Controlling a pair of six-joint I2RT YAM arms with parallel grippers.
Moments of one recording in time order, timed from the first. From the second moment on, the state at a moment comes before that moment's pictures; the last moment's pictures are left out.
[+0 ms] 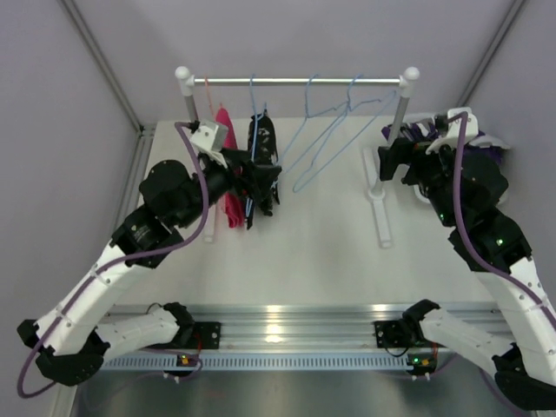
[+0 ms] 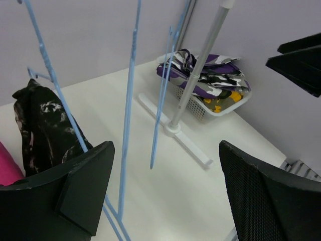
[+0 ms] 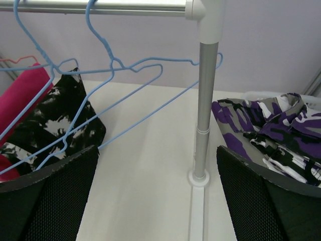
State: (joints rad) left arm -0.82 0.99 1.32 -0.29 -0.10 -0.22; right arm 0.52 0.88 1.34 -0.50 0.32 0.08
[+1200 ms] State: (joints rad) left arm -0.59 1.33 1.57 -0.38 -0.17 -0.21; right arm 0.53 0.85 1.17 -0.50 0.35 0.08
